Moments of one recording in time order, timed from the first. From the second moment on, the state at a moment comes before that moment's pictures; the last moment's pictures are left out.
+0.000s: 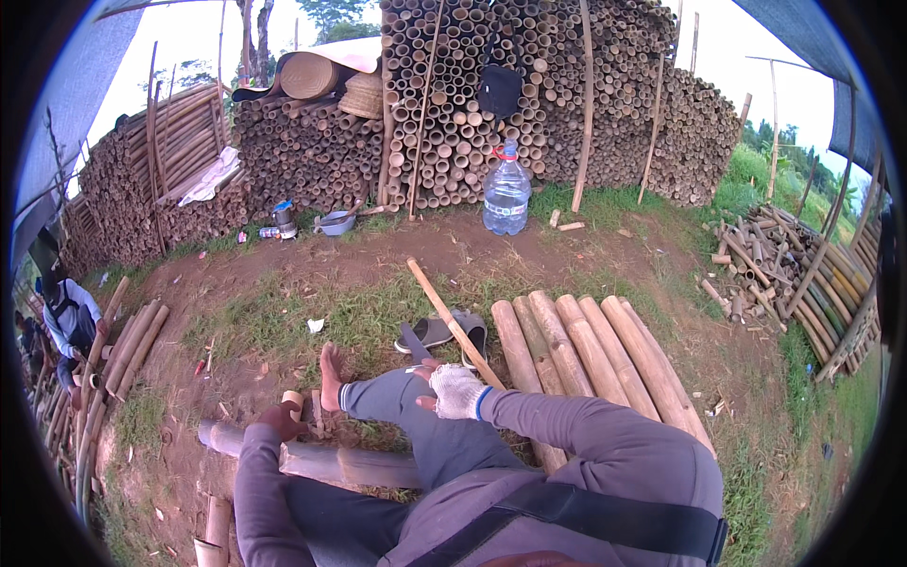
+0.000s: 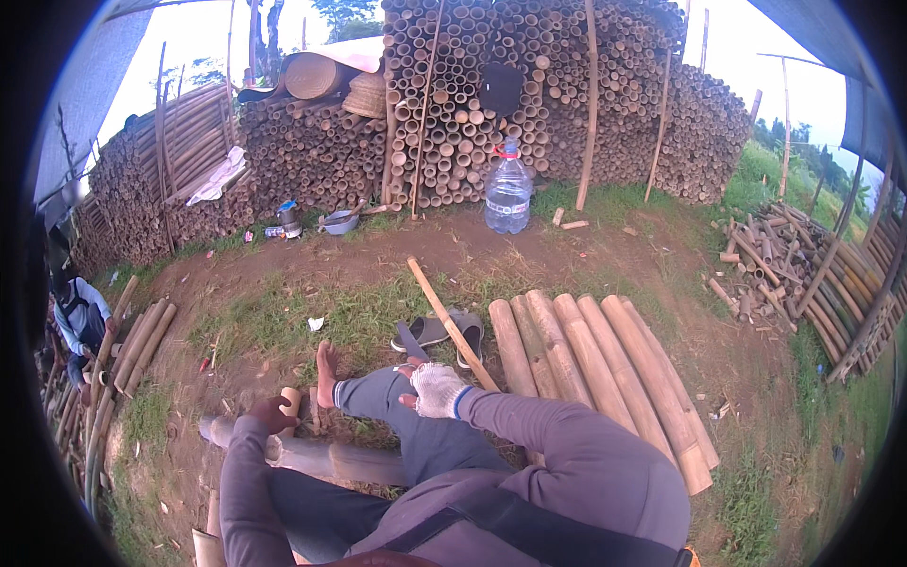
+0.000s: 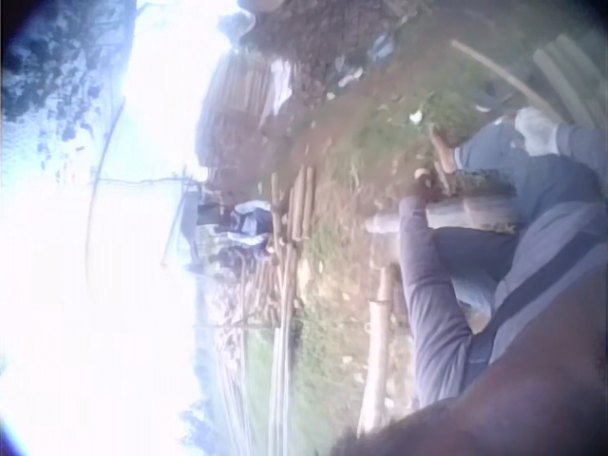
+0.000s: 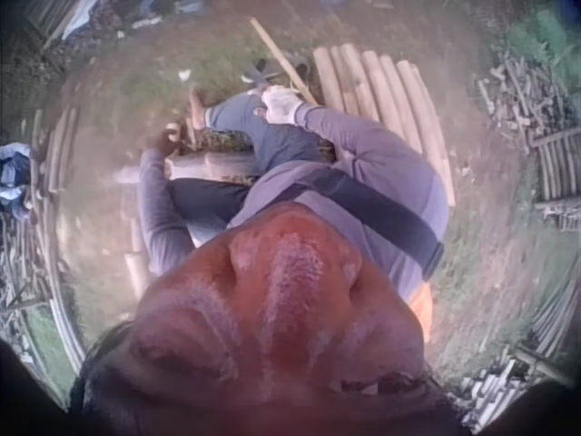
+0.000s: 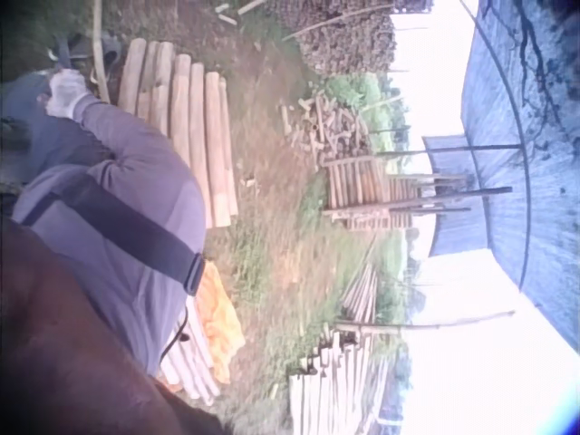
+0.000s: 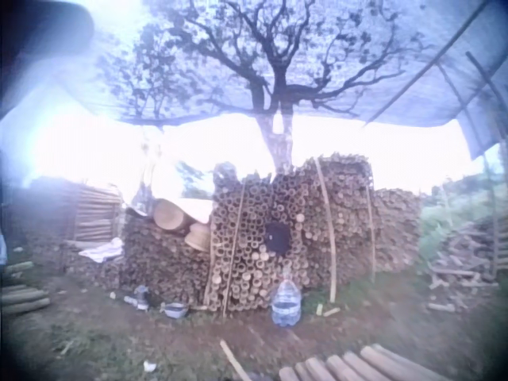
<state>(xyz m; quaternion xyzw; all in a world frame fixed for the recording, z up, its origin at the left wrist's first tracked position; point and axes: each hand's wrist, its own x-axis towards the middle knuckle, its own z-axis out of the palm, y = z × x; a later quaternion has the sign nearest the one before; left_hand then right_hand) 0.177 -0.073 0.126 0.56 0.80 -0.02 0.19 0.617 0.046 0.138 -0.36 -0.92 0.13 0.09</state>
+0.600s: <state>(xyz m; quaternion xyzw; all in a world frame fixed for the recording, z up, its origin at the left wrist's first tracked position) 0.159 -0.084 0.117 0.52 0.80 0.02 0.29 0.547 0.109 0.097 -0.41 -0.88 0.00 -0.25</state>
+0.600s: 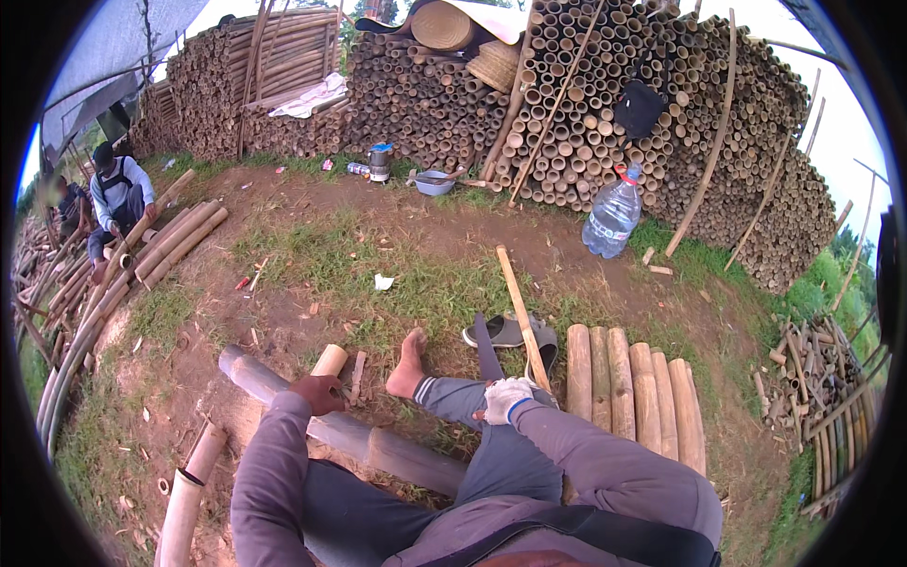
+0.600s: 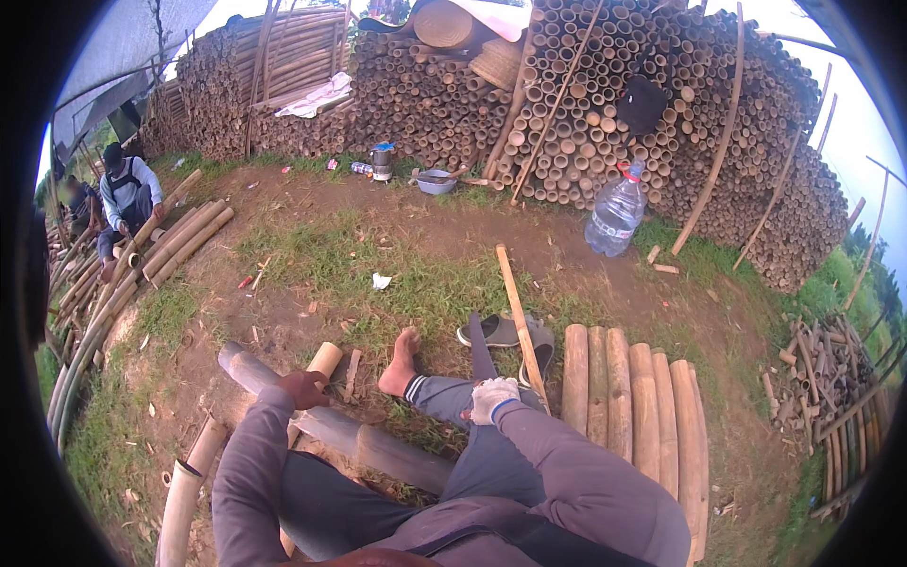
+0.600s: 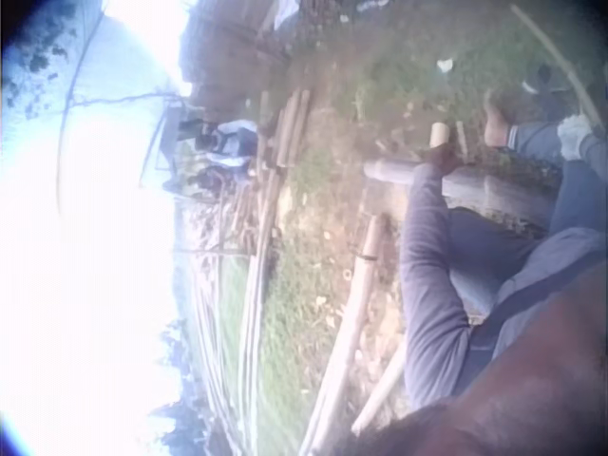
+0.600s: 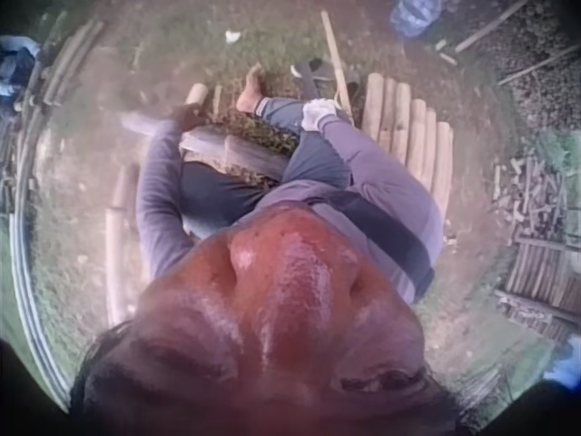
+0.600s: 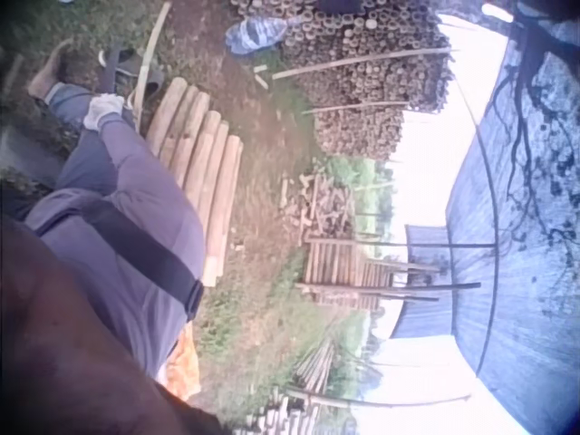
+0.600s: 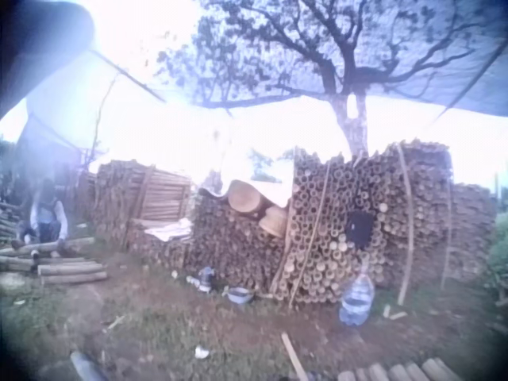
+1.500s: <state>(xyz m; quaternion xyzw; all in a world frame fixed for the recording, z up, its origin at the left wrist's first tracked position) 0.153 -0.081 0.102 0.52 0.79 0.00 0.31 0.563 0.124 0.071 -0.40 -0.90 -0.01 -0.18</state>
